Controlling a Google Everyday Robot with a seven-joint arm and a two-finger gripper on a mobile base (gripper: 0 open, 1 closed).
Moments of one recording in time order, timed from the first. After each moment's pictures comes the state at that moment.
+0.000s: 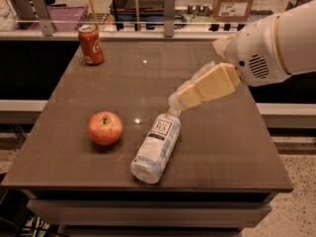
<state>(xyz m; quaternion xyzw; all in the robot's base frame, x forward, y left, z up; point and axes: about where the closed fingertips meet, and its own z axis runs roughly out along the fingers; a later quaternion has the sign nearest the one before) 0.461 -0.072 0.996 -0.44 0.78 0.19 0.41</state>
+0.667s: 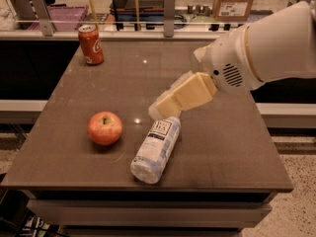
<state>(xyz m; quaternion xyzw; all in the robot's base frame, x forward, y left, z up) 0.454 -0.038 0.981 -0.45 0.78 0.20 0.39</state>
